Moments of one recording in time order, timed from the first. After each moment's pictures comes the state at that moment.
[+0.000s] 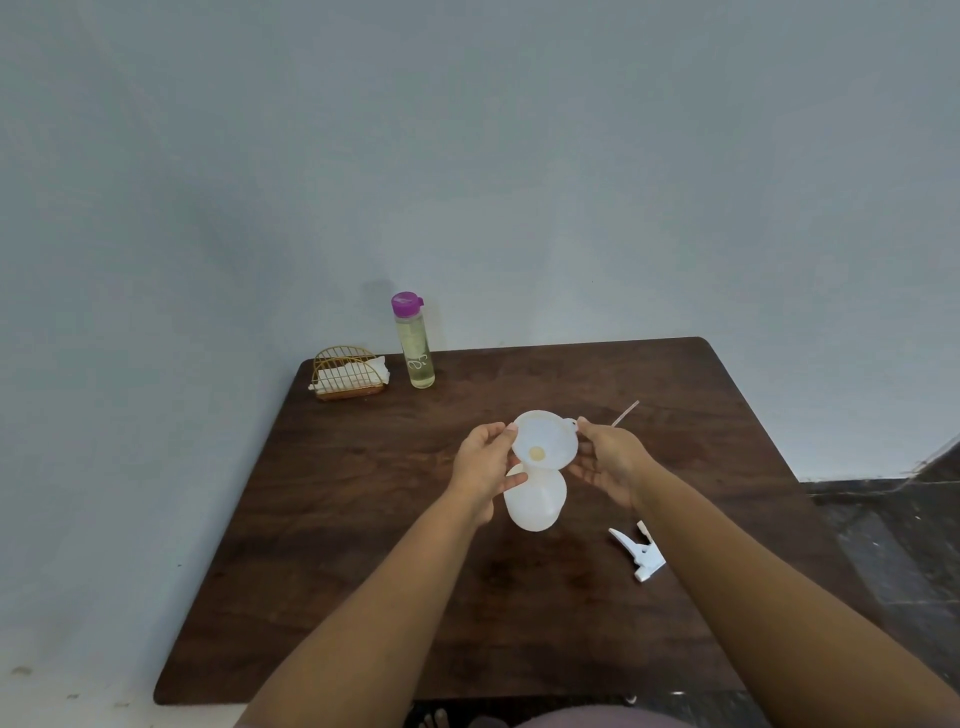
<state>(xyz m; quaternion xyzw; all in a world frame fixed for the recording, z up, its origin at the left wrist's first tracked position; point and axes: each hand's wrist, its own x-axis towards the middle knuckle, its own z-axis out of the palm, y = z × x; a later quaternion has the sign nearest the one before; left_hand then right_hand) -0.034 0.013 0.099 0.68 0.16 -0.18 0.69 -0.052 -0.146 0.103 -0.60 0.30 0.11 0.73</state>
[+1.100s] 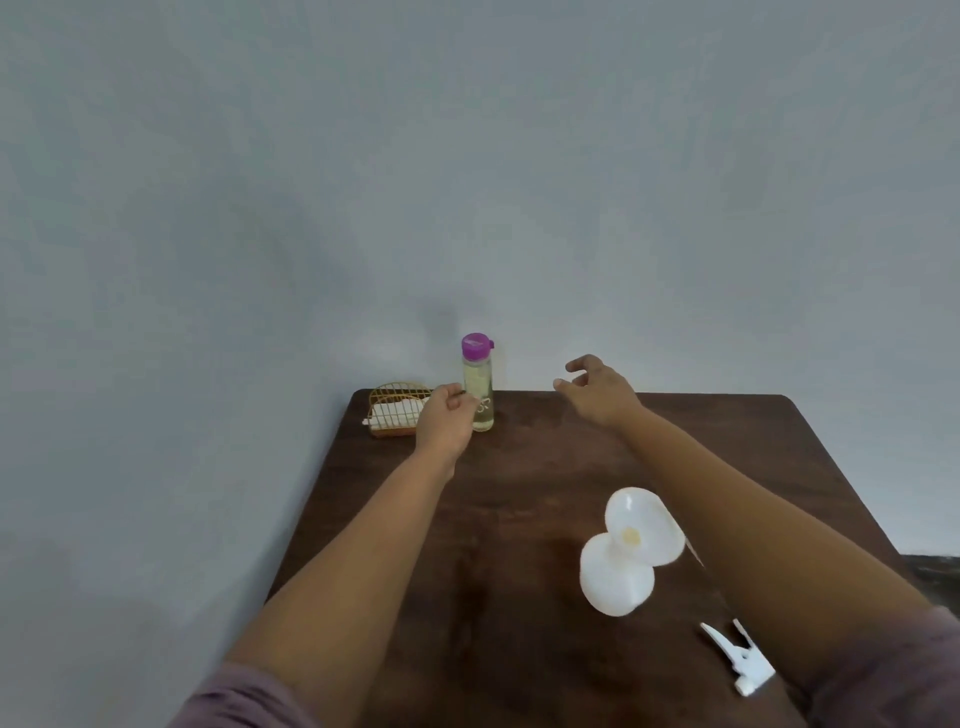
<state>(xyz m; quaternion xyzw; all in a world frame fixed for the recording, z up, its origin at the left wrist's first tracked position) 0.108 0.130 0.138 0.77 0.13 -0.03 0.62 0.105 -0.069 0.169 -0.93 0.08 0.02 0.37</state>
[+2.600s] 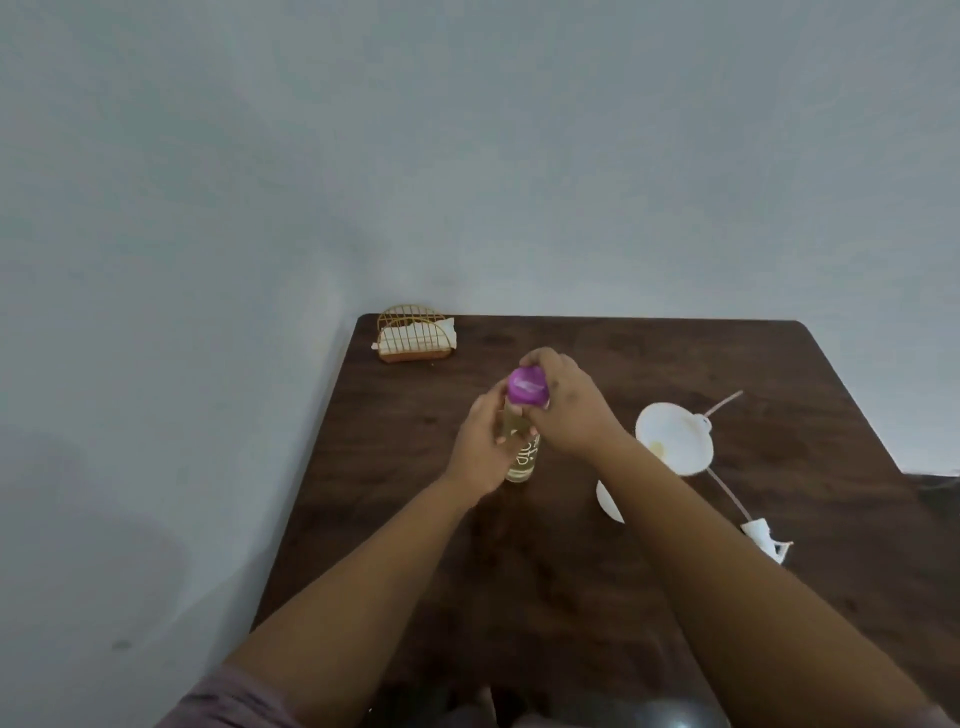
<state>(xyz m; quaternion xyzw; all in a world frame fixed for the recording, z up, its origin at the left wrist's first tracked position) 0.019 0.154 0.064 0.81 -0.09 -0.07 0.57 0.016 0.018 0.126 -0.92 -0.05 -0.01 0.38</state>
